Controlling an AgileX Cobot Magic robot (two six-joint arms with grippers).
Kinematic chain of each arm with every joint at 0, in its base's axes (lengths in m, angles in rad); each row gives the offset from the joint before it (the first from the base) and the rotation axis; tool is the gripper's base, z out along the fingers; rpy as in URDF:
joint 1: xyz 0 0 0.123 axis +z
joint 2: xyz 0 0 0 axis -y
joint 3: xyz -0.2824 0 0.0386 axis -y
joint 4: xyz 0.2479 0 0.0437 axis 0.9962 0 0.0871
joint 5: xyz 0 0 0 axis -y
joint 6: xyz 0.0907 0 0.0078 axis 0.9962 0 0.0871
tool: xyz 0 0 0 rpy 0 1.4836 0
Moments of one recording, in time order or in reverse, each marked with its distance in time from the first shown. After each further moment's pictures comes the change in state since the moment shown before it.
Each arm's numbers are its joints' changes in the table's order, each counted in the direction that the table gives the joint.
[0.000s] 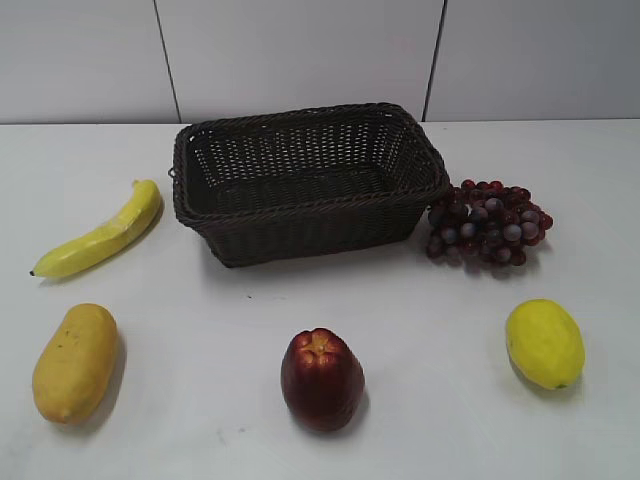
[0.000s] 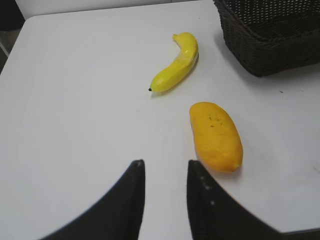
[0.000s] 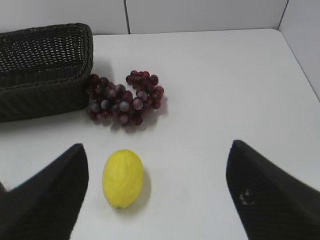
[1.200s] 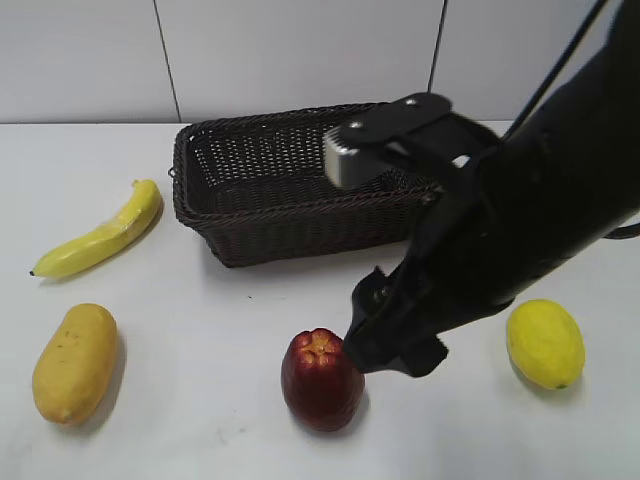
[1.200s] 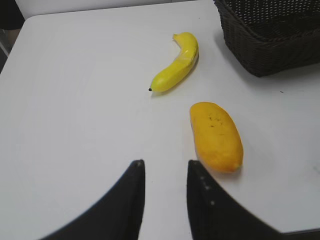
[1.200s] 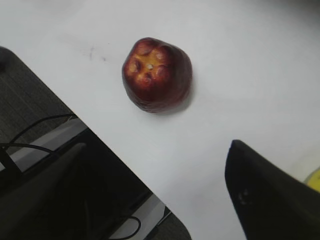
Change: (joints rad) left arm 0.000 0.000 0.000 0.000 0.000 0.000; right arm 0.758 -1.120 0.431 0.117 -0.059 -0.090
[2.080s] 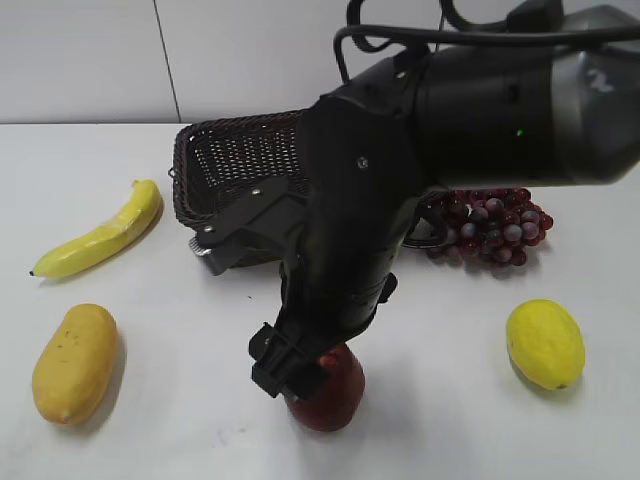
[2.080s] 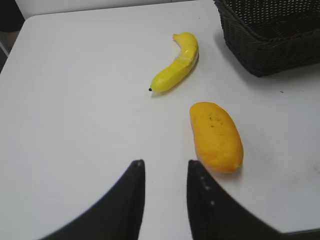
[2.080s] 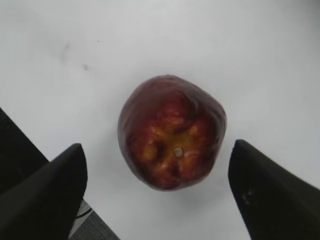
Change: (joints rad) left arm 0.000 0.000 0.000 0.000 0.000 0.000; right arm 0.157 -0.430 0.255 -0.208 -0.029 0.091
